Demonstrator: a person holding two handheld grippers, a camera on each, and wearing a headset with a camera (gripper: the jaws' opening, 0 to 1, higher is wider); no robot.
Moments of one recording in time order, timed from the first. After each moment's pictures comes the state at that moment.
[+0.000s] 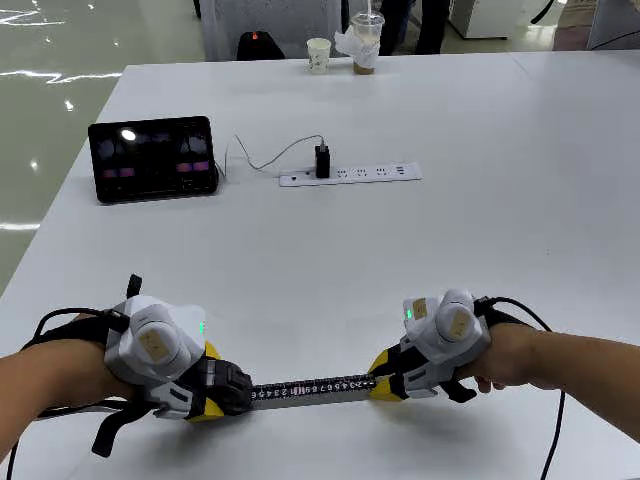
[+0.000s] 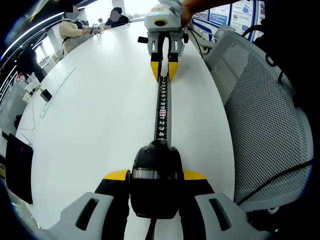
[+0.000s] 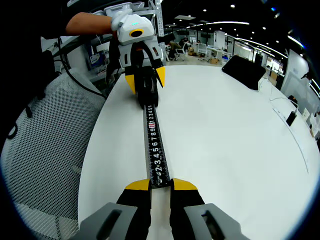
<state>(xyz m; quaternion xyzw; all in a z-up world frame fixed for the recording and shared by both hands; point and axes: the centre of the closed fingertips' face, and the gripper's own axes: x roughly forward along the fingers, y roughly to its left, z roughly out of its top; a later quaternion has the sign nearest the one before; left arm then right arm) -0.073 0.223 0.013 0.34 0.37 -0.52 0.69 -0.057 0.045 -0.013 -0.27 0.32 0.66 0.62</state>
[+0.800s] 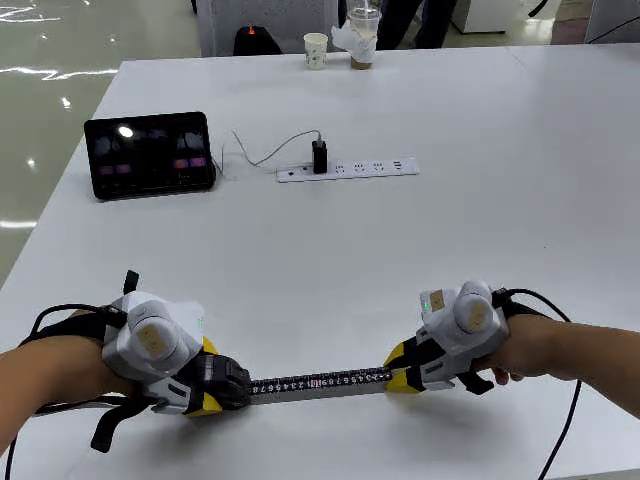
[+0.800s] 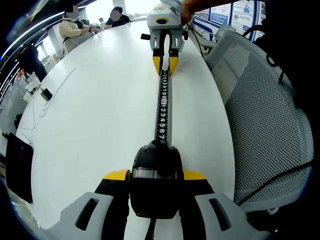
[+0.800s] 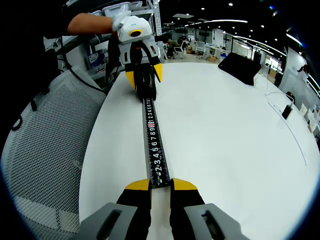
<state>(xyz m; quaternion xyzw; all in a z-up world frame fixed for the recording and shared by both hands) -0.073 0.224 0.013 0.34 0.38 -0.52 0.69 -0.053 0.020 -0.012 -0.27 0.32 0.66 0.63</state>
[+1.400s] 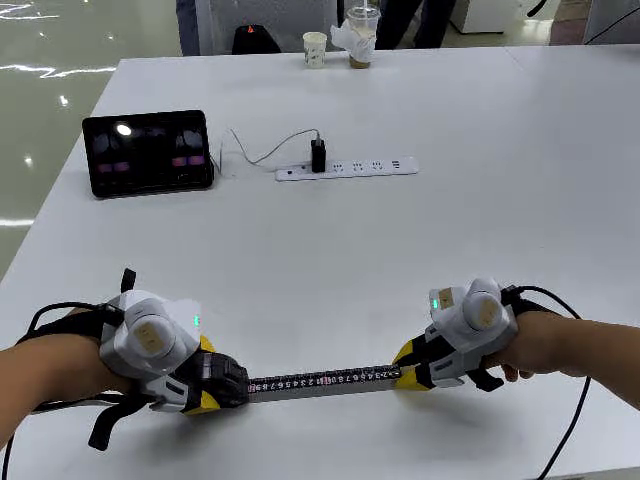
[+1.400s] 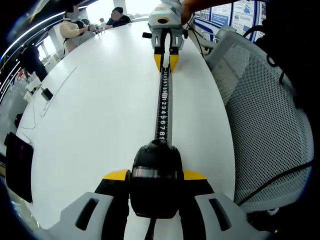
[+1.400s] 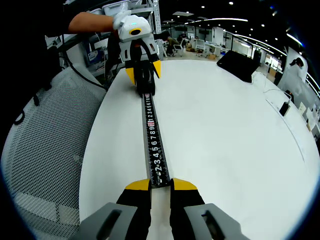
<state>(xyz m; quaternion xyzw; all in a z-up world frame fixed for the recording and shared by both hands) -0.073 0.224 0.013 0.34 0.37 -0.52 0.69 -0.052 0.005 -0.013 -0.28 0.33 0.65 0.62</state>
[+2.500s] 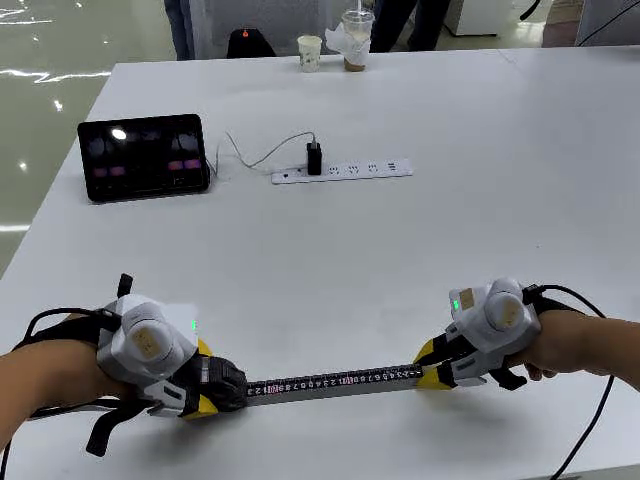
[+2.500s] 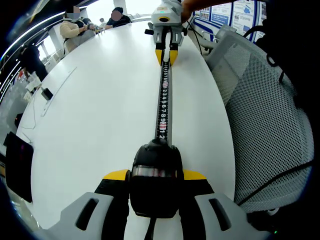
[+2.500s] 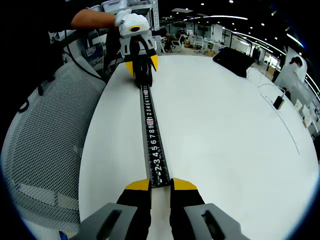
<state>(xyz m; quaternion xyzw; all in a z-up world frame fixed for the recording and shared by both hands) -0.073 0.224 0.012 0.34 0.37 -0.52 0.69 -0.047 -0.030 -0.012 -0.30 0.34 0.64 0.63</state>
